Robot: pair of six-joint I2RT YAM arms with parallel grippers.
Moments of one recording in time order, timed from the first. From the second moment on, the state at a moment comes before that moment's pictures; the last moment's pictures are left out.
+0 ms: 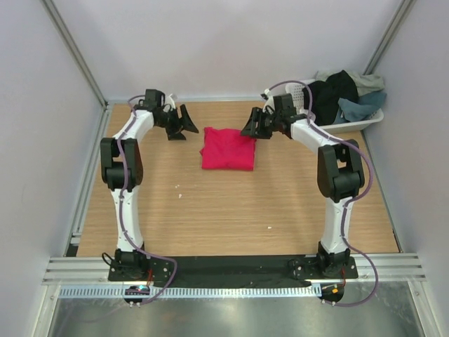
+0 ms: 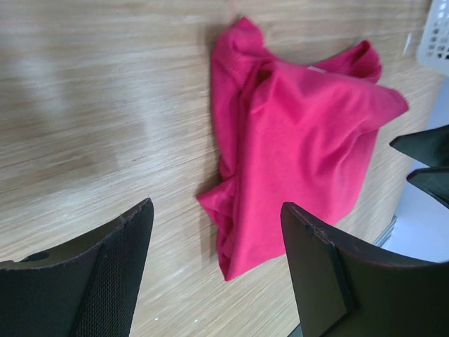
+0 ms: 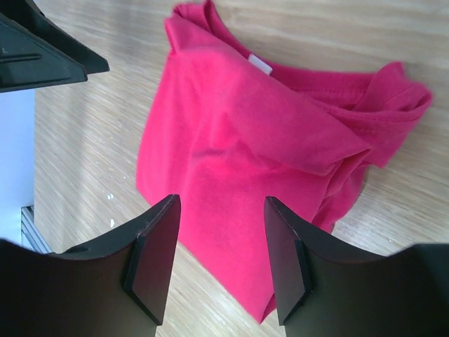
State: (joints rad) left arm -0.07 2.27 1.90 -0.62 0.64 -0.38; right arm 0.26 2.05 1.57 -0.24 -0.54 0.41
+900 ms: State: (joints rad) left arm -0.14 2.42 1.88 -0.52 0.85 -0.49; right arm 0.27 2.20 1.59 -0.24 -0.54 0.42
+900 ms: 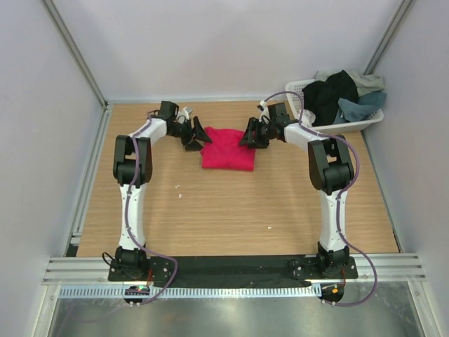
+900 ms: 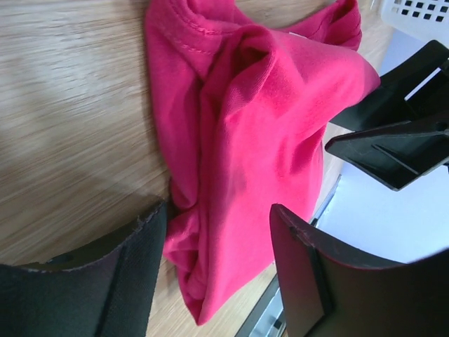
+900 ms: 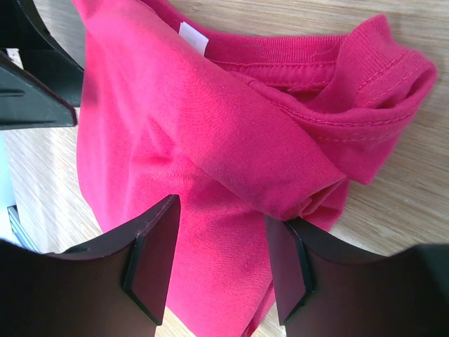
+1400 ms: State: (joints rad) left arm -0.16 2.48 1.90 -0.44 0.91 -0.56; right arm 0.27 2.20 1.59 -0.24 -0.54 0.42
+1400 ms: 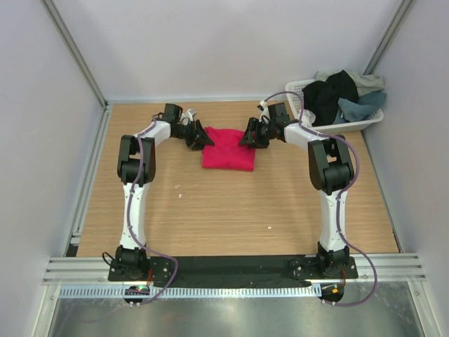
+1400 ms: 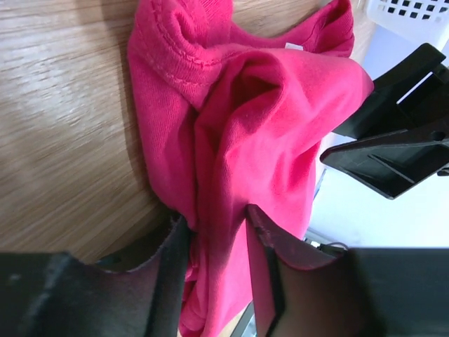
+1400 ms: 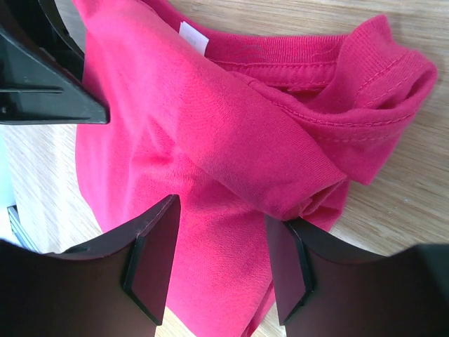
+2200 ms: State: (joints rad) left arm -0.07 2.44 2.02 -0.81 0.70 -0.17; right arm 0.27 2.06 1.67 -0.31 -0.47 0.21
